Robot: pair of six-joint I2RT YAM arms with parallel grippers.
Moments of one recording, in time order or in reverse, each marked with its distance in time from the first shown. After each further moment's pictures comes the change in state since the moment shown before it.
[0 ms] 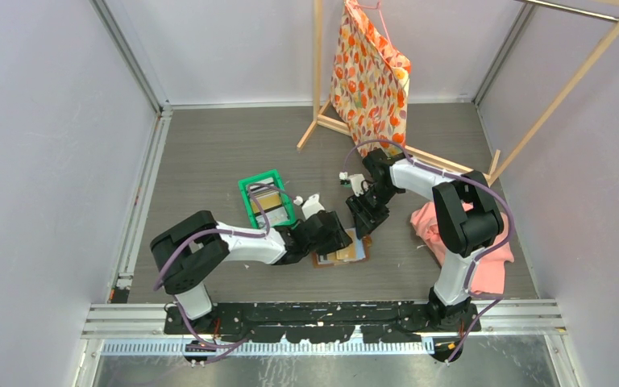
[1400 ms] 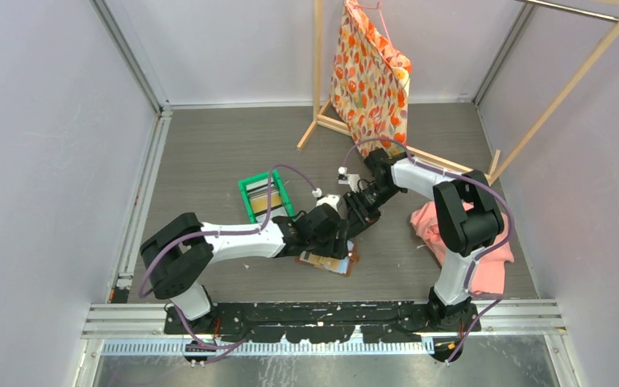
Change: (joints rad) left arm 0.001 -0.072 0.120 -0.350 0.123 0.458; right arm -0.013 0.000 0.000 -0.006 -0.301 0.028
